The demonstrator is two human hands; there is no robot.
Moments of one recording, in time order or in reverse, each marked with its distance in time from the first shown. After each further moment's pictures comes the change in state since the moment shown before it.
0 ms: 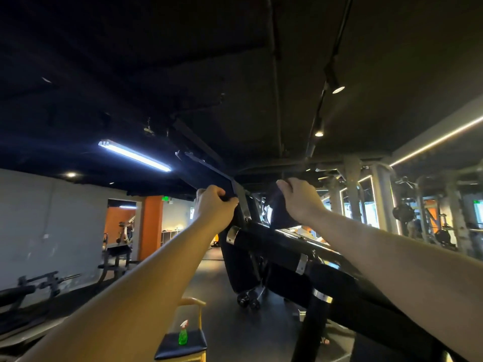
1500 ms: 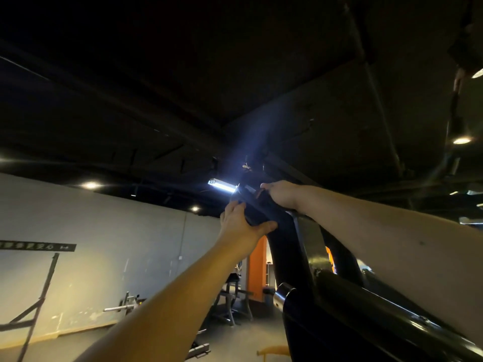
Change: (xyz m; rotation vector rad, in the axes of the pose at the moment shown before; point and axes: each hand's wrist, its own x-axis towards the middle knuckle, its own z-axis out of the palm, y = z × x) left_hand 0.060 -0.024 -0.032 0.321 0.221 0.036; right_hand 0.156 -0.098 0.119 0.367 -0.574 -0.212
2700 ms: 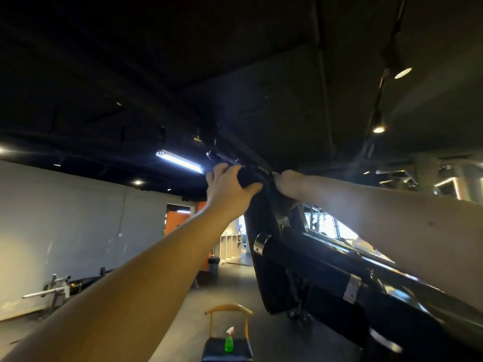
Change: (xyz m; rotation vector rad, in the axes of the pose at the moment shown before) left_hand -0.025 0.033 -0.003 0.026 -0.050 0.143; right_hand -0.098 0.023 -0.014 -0.239 0.134 0.300
